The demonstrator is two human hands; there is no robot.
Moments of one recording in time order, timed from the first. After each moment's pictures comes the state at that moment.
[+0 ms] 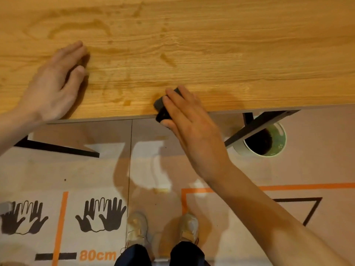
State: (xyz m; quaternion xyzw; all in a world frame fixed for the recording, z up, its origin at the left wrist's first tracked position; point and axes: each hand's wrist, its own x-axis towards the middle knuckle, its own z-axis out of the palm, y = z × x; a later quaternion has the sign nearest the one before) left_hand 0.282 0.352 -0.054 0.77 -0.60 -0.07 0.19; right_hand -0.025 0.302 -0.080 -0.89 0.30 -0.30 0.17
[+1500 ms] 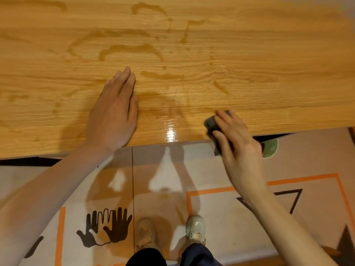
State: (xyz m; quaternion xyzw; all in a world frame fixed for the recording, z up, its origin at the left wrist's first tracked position) left_hand 0.301 0.360 -0.066 0.76 -0.62 -0.06 0.18; right_hand 0.026 0.332 -0.046 -0.81 0.50 -0.24 0.21
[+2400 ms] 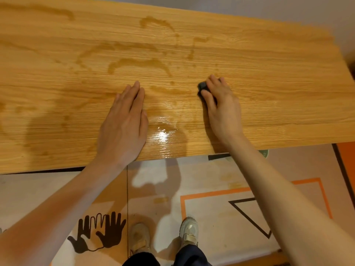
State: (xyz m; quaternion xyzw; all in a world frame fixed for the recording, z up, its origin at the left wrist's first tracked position) left_hand 0.297 0.362 -0.062 0.76 -0.62 -0.07 0.20; right_hand 0.107 0.236 -0.037 -0.79 0.54 -0.20 0.20
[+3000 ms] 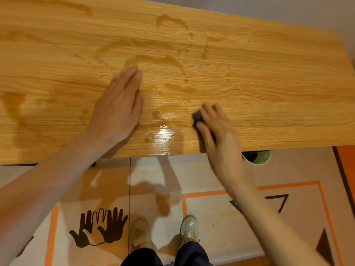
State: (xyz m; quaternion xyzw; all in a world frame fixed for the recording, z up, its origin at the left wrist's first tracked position) left_hand 0.344 0.358 -0.051 0.75 -0.62 -0.08 0.22; right_hand 0.107 0.323 -0.038 -0.81 0.50 -0.20 0.23
